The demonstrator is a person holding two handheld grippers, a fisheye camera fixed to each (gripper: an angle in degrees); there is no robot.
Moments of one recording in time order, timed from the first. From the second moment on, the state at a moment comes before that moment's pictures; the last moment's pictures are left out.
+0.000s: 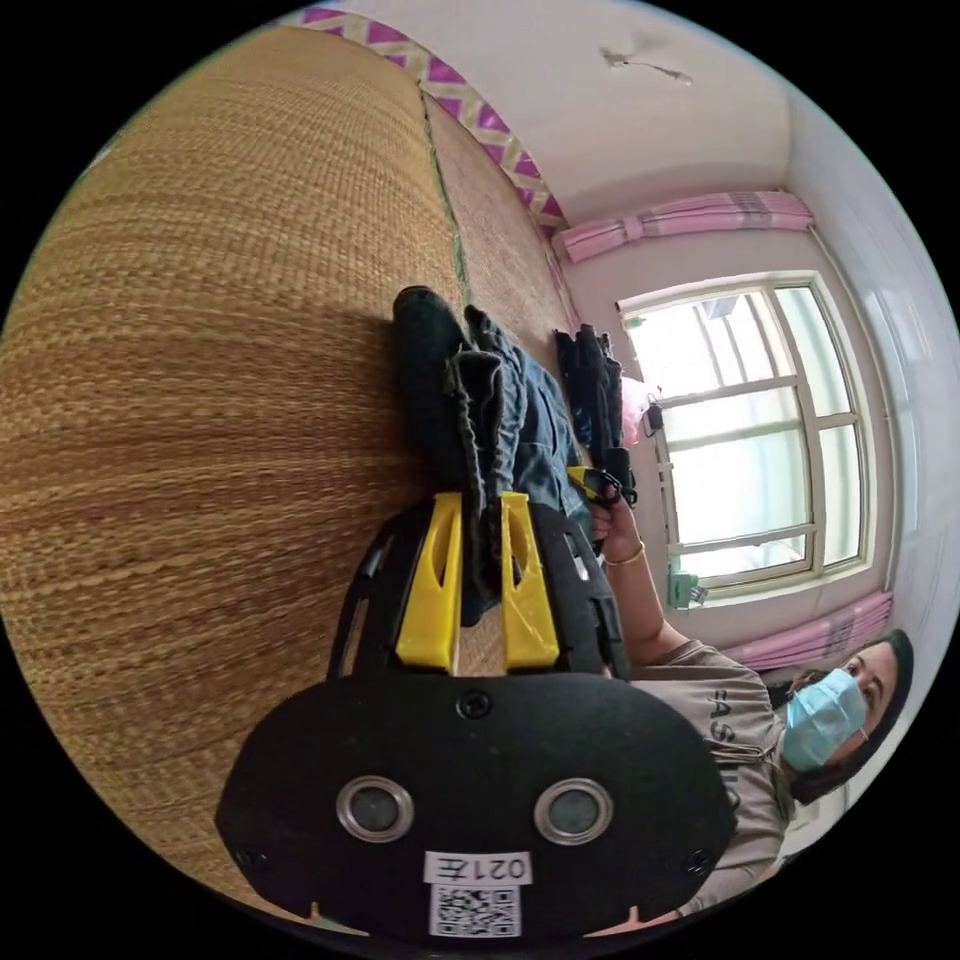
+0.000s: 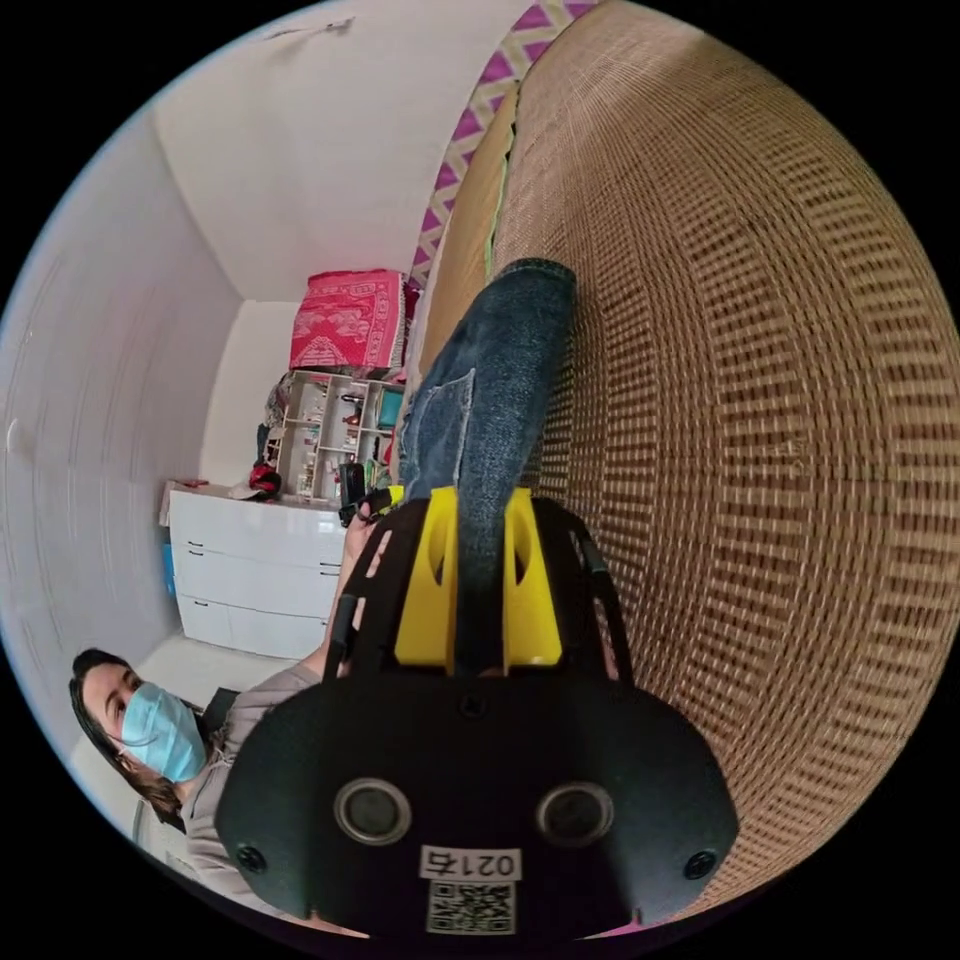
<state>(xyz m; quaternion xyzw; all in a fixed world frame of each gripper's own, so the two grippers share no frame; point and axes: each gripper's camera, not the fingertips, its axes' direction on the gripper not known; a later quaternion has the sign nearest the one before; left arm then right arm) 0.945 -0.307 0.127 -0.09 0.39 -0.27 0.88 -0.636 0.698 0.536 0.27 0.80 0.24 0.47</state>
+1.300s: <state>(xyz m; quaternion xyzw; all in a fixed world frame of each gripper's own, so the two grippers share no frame) 1.223 -0.423 0.194 0.07 0.52 -0.12 0.84 -0.808 0.454 0.834 0.11 0.96 0.00 0.26</state>
